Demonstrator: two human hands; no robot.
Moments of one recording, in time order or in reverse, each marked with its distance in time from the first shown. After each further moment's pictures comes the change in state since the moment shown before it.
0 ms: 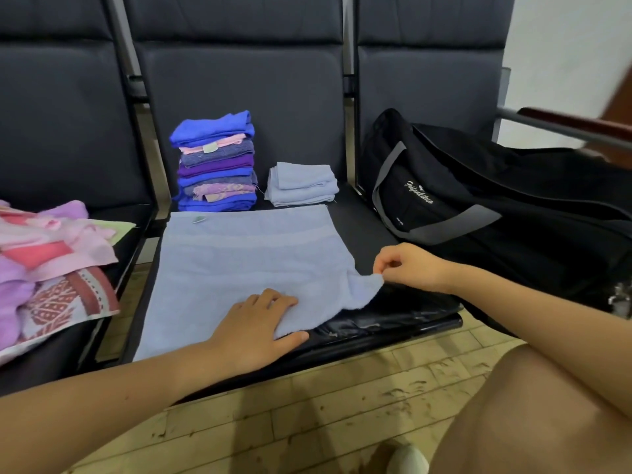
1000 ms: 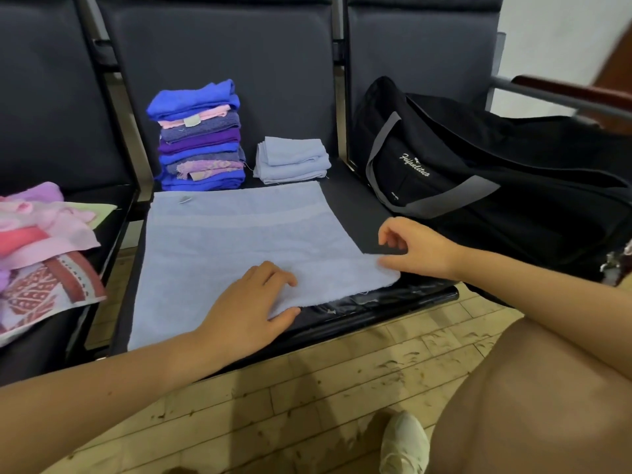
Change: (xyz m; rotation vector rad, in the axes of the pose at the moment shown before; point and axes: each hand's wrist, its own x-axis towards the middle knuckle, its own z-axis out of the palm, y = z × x) left_hand -0.005 -0.001 0.000 -0.099 0.228 0.164; right_hand -0.018 0.008 0.005 -0.170 0.130 -0.016
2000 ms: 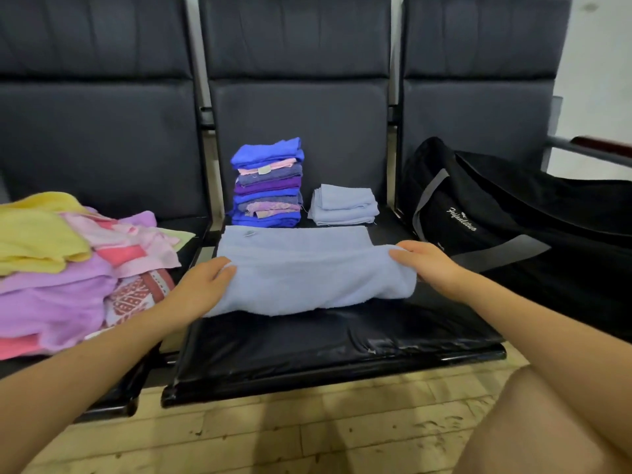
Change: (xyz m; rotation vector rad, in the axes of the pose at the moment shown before) left_hand -0.022 -0.091 -0.090 -0.250 0.244 -0.532; right_hand 0.061 -0.034 0.005 0.611 0.053 0.076
